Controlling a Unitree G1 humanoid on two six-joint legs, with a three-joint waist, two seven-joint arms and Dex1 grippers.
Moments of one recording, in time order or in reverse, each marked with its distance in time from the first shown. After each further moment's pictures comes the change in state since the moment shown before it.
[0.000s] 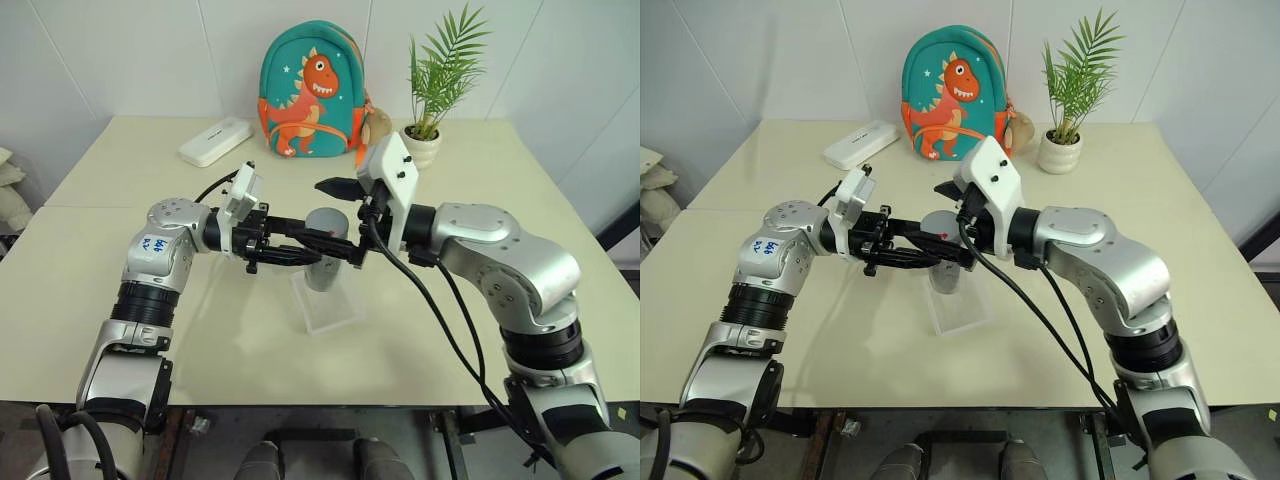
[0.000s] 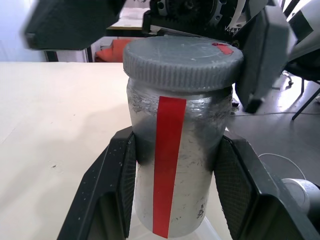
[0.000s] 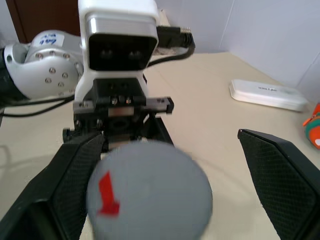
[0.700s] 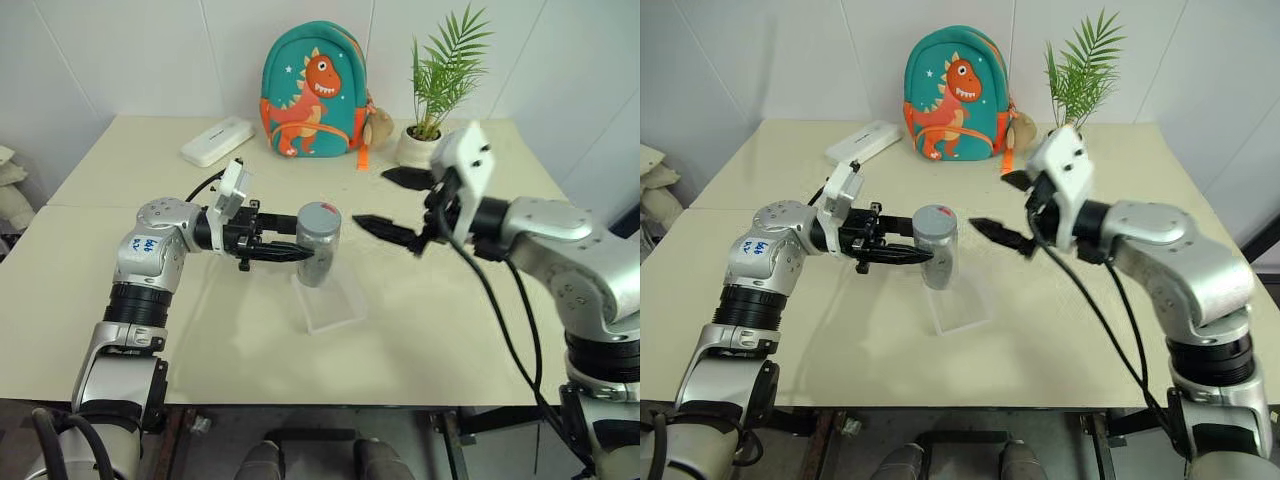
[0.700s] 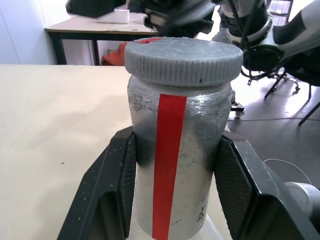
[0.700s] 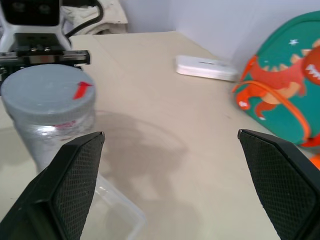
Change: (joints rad) left arm 0.009 0.008 0.034 0.000 -0.007 0.007 -0.016; right arm 0.075 -0.186 -0.170 -0.029 0.059 0.025 0.006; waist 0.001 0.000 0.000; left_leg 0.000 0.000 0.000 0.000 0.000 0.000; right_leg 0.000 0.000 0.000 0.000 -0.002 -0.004
